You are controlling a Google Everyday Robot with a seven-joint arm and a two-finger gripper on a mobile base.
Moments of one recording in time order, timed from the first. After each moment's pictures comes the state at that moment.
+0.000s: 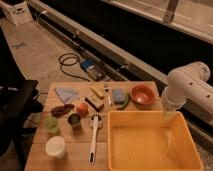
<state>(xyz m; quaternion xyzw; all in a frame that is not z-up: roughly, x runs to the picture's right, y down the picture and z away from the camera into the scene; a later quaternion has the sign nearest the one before) 0.292 0.106 0.682 -0.28 0.02 0.03 0.96</state>
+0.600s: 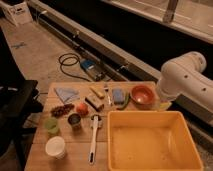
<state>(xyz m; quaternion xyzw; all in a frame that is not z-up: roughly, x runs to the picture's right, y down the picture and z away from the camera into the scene) 0.237 0.051 0.662 -0.23 0.01 -0.03 0.97</state>
